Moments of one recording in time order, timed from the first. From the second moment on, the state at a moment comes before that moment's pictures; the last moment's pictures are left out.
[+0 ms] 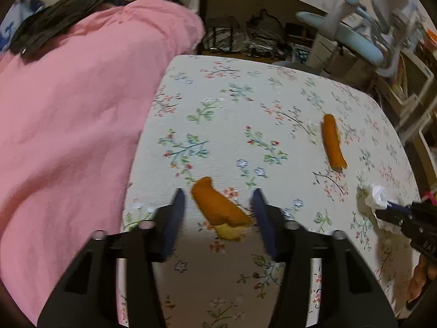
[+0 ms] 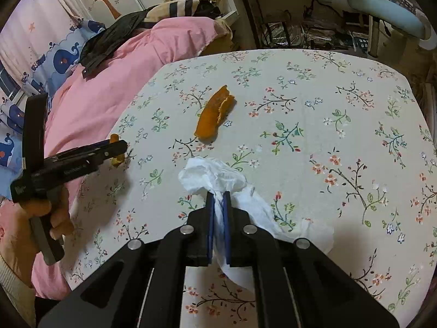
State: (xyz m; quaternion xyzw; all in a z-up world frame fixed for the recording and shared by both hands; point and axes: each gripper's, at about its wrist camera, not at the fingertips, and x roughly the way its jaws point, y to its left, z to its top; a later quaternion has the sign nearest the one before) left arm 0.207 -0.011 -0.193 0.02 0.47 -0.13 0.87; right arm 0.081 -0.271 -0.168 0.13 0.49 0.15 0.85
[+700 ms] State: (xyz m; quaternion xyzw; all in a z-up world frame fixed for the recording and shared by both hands) left arm 0.101 -0.025 -0.124 0.00 0.39 -0.17 0.90; right arm 0.019 -0.270 -0.116 0.23 0.42 0.20 0.85
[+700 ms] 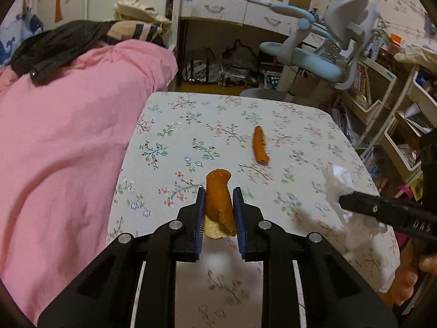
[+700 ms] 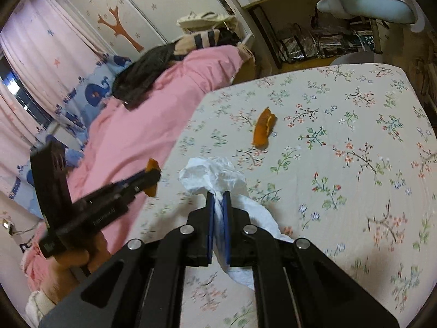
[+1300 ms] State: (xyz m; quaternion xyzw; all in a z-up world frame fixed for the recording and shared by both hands) left arm -0.006 -0.025 -0.084 0.04 0.33 -0.15 0.93; right arm -0.063 -0.281 -0.090 0.33 0.34 0.24 0.85
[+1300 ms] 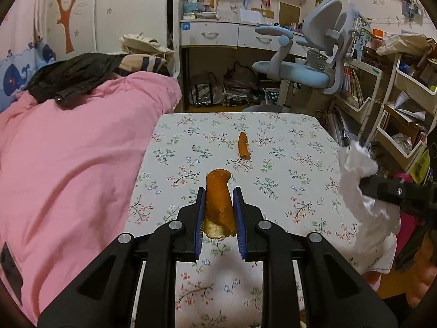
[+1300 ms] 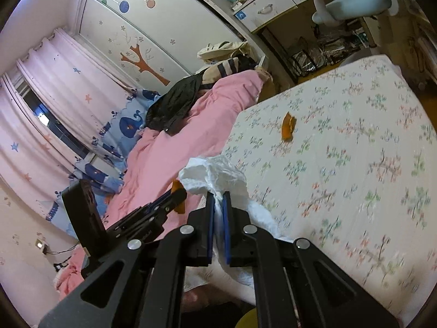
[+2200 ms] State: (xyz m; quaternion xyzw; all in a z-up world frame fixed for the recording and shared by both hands) left arm -0.072 -0.017 -0.090 0.06 0.33 -0.14 0.93; right arm -0.170 -0.221 -0.150 0.34 0.45 0.30 0.77
